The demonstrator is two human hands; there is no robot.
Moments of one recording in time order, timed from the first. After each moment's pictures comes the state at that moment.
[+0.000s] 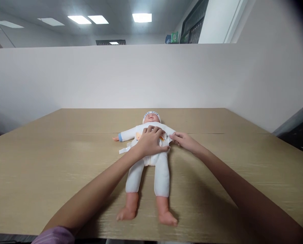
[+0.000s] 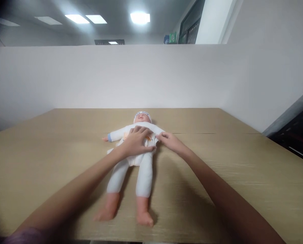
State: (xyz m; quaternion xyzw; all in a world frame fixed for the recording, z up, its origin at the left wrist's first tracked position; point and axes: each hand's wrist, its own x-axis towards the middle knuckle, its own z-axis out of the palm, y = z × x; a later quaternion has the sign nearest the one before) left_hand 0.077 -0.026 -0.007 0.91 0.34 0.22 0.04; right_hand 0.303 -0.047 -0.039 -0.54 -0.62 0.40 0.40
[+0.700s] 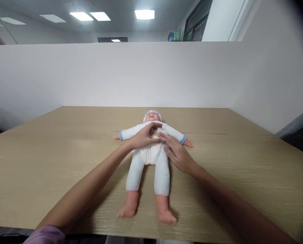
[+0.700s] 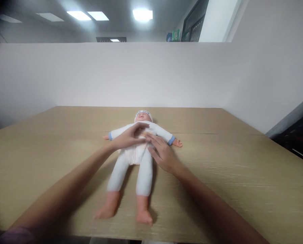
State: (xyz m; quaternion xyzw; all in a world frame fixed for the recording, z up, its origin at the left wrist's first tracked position) left_hand 0.045 -0.014 0.011 0.85 0.28 0.29 0.34; right_hand 0.257 -0.096 -0.054 -0.41 -0.81 0.11 0.41
